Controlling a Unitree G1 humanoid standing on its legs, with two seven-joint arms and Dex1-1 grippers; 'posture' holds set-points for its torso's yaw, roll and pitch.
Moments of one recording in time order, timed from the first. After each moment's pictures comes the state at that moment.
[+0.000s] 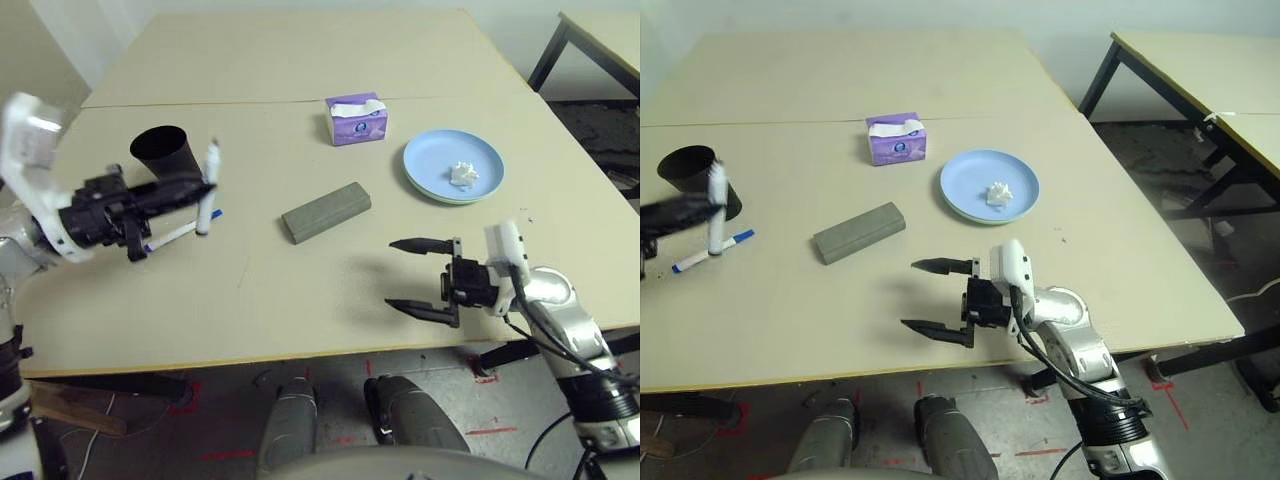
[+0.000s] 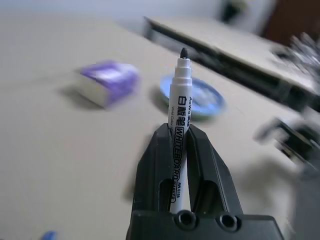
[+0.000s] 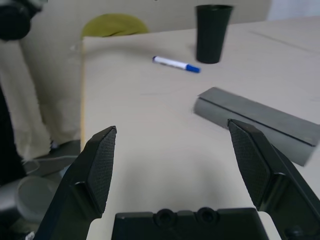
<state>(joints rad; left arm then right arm) -0.28 0.82 0.66 -0.15 -0.83 0.78 -0.93 -0.18 -0.50 0.09 -0.11 0.49 0.02 1.16</state>
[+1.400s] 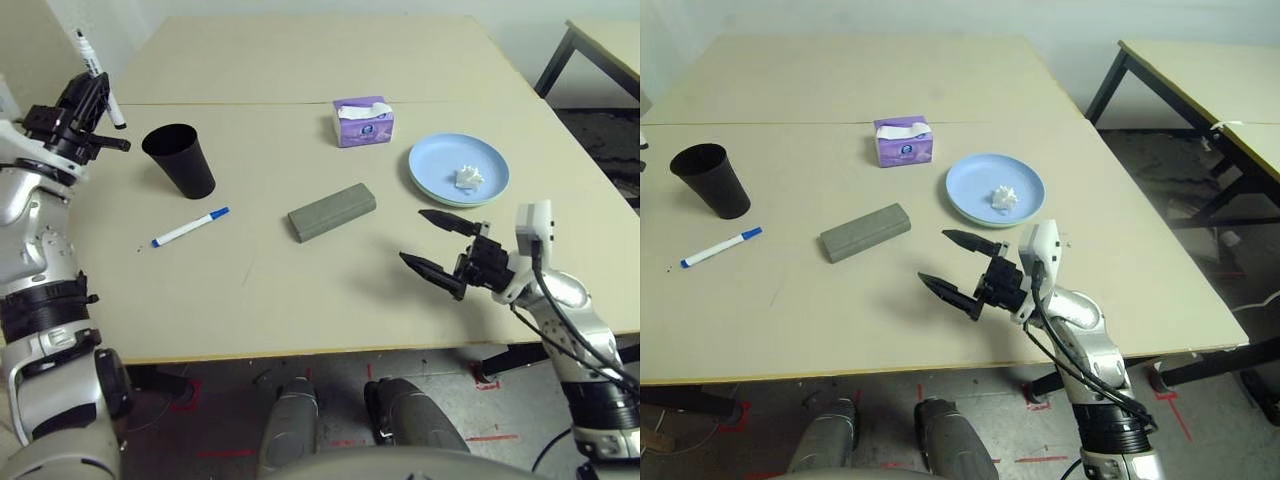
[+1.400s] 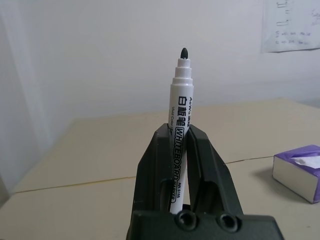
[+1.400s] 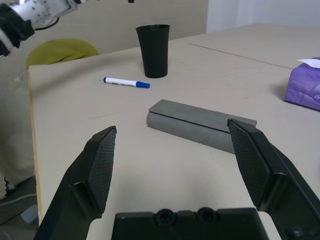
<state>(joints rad) -0.61 0.73 0.48 0.46 -0.40 -0.05 -0.59 -0.12 -0.46 -0.01 -0.17 0.51 0.07 1.00</state>
